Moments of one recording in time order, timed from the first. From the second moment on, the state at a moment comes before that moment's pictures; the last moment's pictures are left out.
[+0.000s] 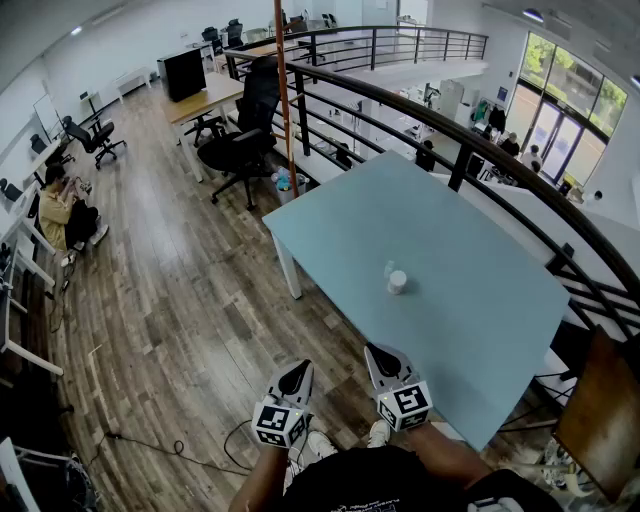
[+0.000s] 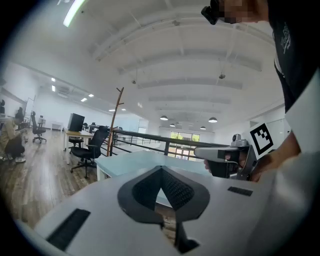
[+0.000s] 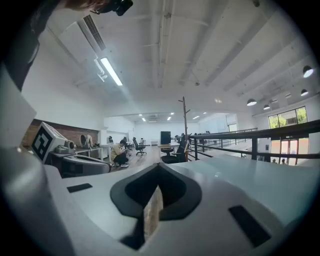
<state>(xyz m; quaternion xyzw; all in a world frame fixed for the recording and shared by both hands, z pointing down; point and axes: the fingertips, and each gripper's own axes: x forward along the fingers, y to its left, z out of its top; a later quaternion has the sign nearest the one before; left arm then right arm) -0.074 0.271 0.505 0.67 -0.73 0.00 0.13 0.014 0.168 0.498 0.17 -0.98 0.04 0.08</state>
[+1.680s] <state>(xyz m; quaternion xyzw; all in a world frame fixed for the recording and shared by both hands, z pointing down) -0.110 0.222 0.515 0.69 -0.71 -0.02 0.15 -0.023 0.128 0.497 0.19 -0.98 0.03 0.07</state>
